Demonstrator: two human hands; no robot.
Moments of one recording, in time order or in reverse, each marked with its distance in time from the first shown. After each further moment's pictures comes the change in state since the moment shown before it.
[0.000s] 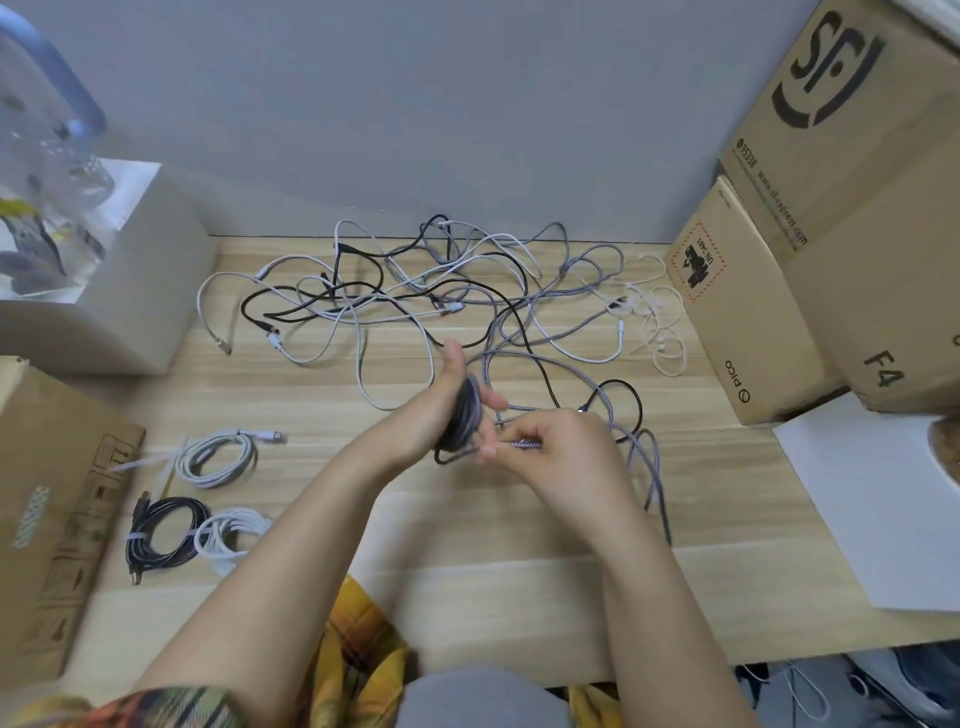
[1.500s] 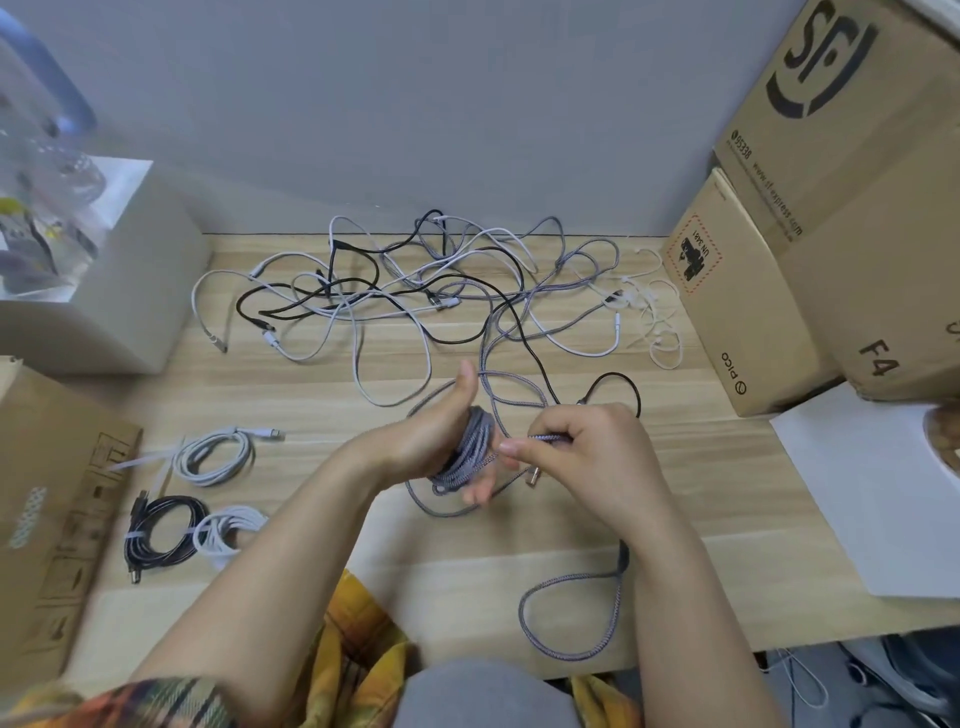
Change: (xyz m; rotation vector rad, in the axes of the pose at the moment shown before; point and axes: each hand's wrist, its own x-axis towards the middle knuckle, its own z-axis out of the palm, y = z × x) left_hand 0.001 -0.013 0.001 0.006 -0.371 -0.129; right_hand -0.008 0.014 -0.018 0.007 0.095 -0.147
